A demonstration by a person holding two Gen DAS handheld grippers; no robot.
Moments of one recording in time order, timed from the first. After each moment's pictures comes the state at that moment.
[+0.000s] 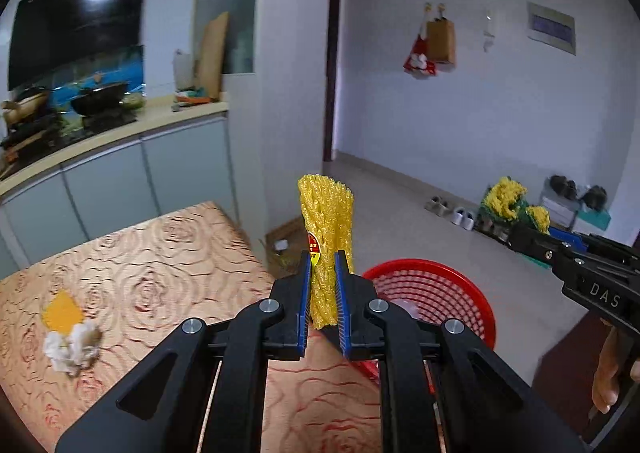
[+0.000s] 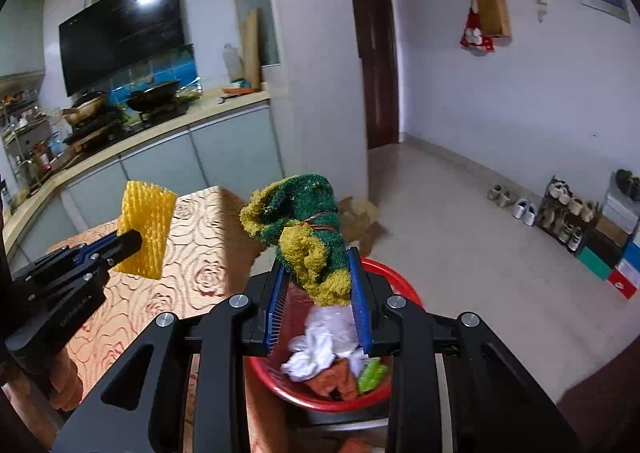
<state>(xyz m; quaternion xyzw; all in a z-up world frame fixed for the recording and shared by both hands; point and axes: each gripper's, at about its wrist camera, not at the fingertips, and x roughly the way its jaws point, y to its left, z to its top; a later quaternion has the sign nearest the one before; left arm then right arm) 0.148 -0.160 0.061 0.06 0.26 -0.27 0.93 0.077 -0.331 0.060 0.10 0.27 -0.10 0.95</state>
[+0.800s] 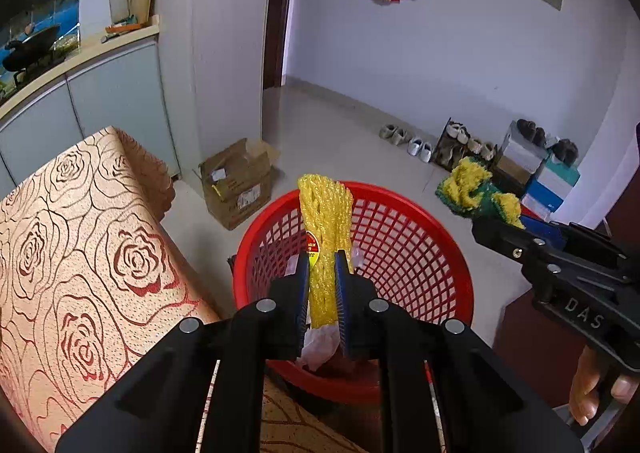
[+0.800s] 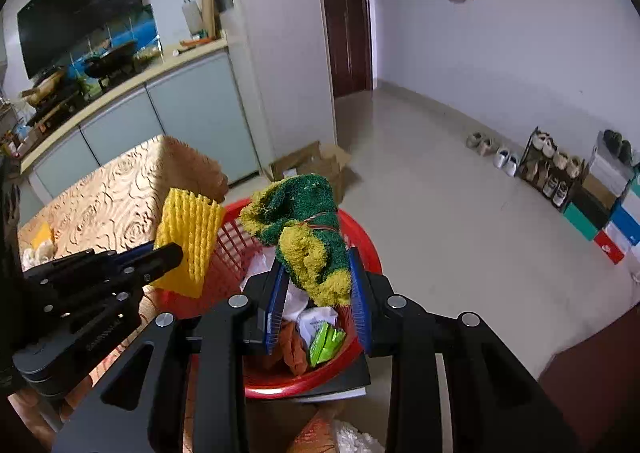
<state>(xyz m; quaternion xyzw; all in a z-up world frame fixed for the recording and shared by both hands) 0.180 -0.246 -0.023 0.07 0.39 -0.33 0.86 0.107 -0.372 -0.012 0.12 0.37 -0.12 0.91</state>
